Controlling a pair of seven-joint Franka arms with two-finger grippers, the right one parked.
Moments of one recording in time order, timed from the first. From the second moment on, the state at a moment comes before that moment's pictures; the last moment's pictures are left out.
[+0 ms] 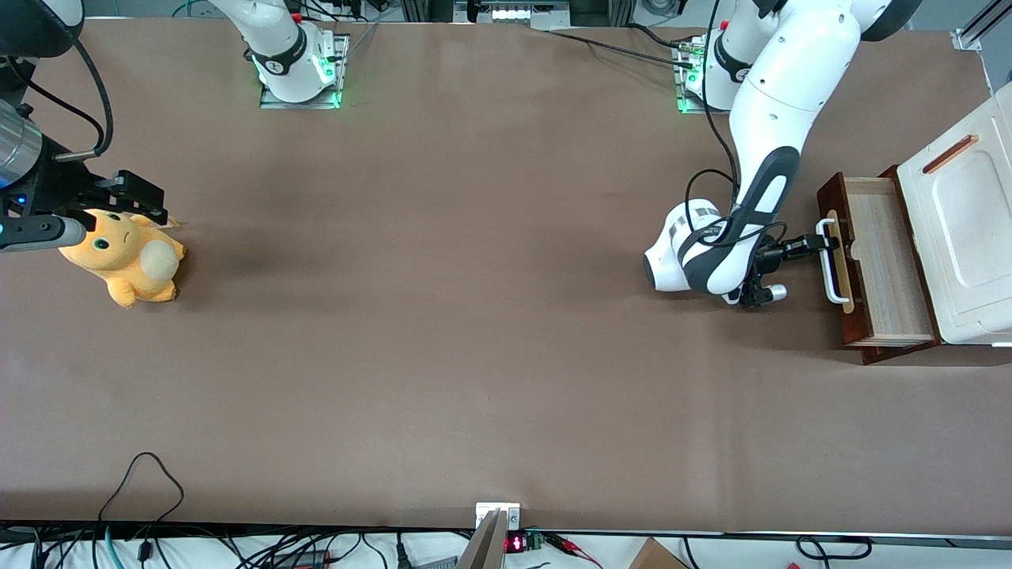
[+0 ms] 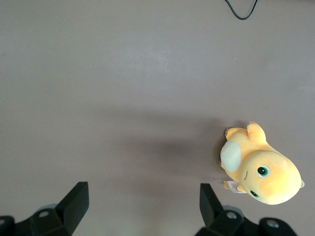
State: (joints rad) arm -0.24 0.73 -0.13 -1.91 1.14 1.25 -1.00
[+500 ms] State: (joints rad) arm -0.25 0.73 -0.13 -1.91 1.12 1.24 -1.02
